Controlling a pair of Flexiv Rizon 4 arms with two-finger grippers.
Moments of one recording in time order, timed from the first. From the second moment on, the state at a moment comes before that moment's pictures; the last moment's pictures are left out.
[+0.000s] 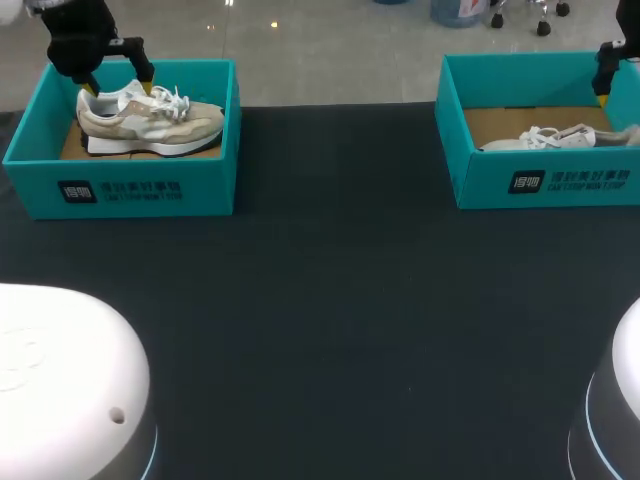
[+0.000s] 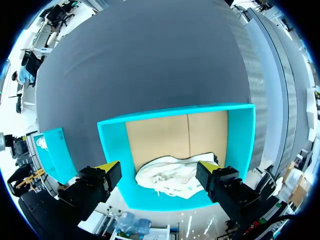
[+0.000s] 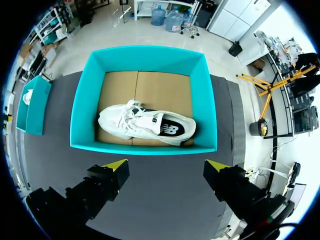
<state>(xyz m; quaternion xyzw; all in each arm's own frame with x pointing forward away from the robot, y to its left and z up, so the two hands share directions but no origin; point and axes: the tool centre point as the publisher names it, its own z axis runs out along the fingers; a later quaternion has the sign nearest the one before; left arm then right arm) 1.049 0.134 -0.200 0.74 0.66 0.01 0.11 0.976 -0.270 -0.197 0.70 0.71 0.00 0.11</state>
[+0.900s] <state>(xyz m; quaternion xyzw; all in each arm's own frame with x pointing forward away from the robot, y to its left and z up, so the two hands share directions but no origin) 1.116 0.247 -0.234 0.69 0.71 0.12 0.05 0.976 -0.270 -0.197 0.70 0.71 0.00 0.11</state>
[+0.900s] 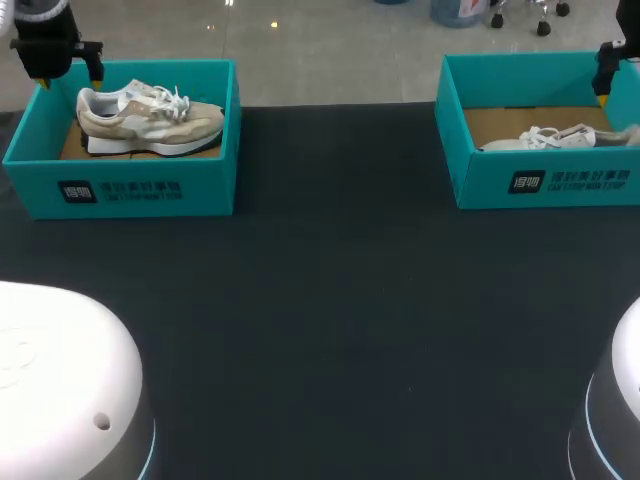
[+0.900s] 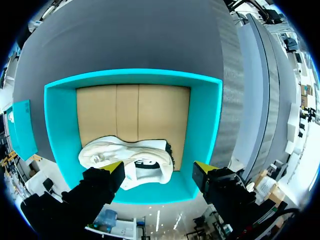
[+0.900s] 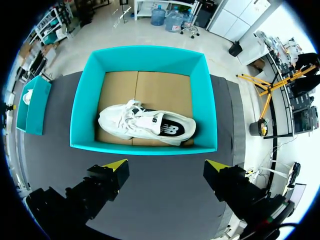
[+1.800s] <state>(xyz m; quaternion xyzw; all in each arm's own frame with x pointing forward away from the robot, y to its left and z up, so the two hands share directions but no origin) 1.175 0.277 -0.283 0.70 0.70 0.12 0.03 0.976 -0.270 -0.197 0.70 0.71 0.00 0.11</state>
